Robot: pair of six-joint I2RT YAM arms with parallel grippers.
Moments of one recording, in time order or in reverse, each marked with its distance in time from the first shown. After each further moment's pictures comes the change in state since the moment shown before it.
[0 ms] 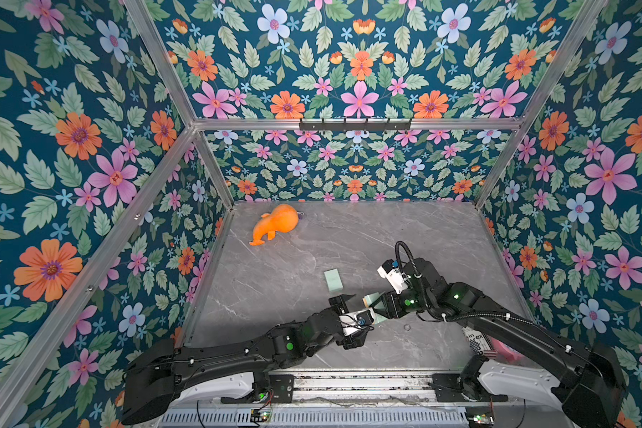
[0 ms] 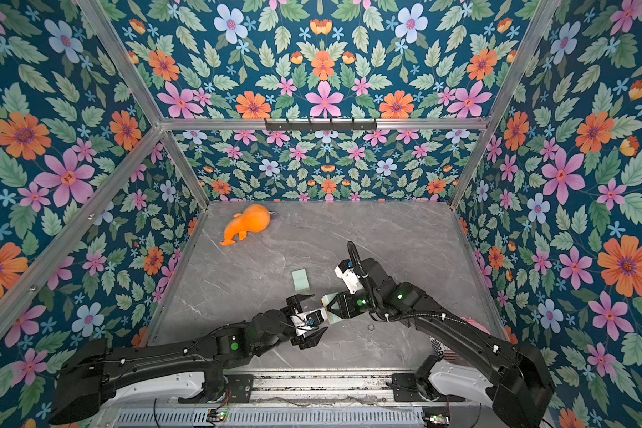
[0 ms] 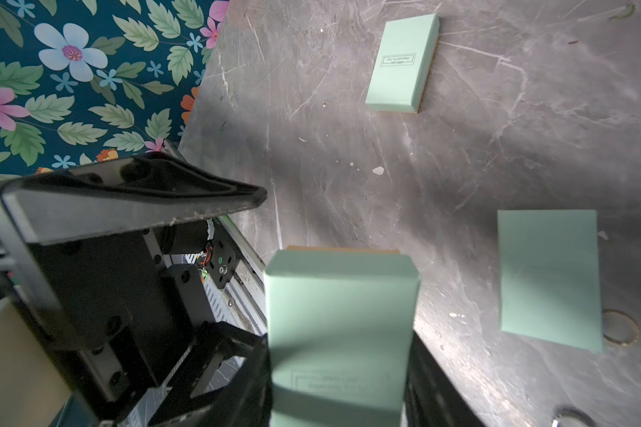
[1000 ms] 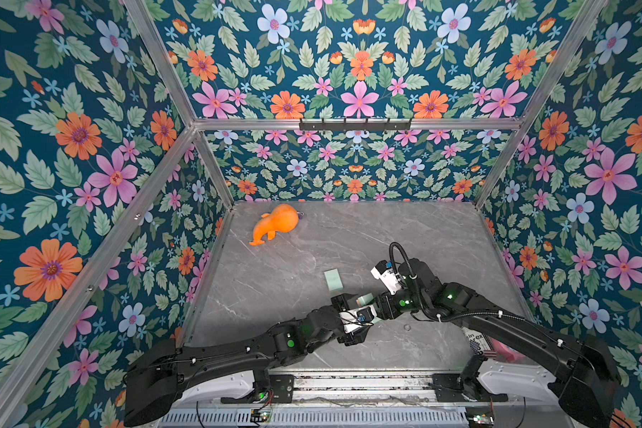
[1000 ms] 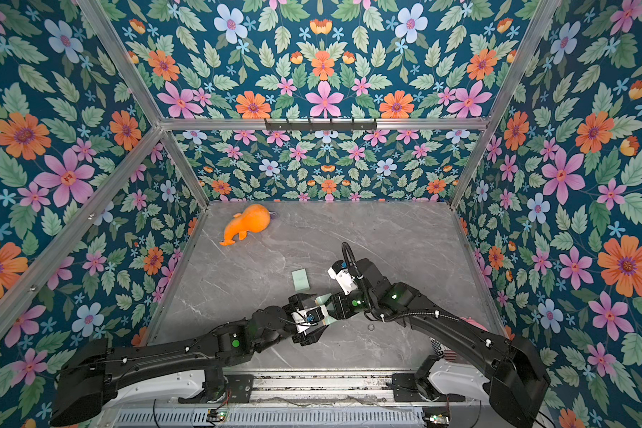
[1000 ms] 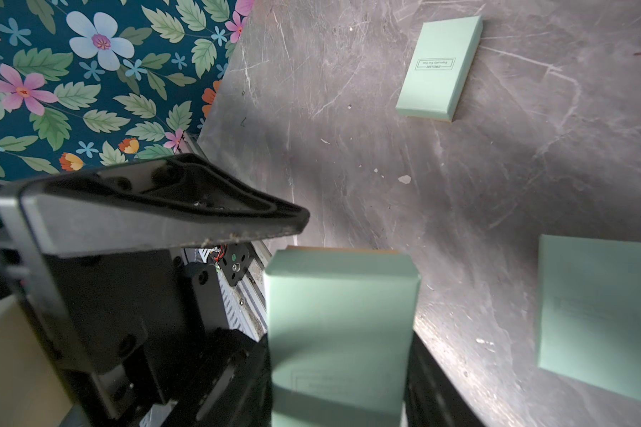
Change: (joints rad) left arm 0.038 0.014 0.014 0.022 0.048 -0.011; right arm 0.029 0.037 -0.002 0.084 -0.021 -0.002
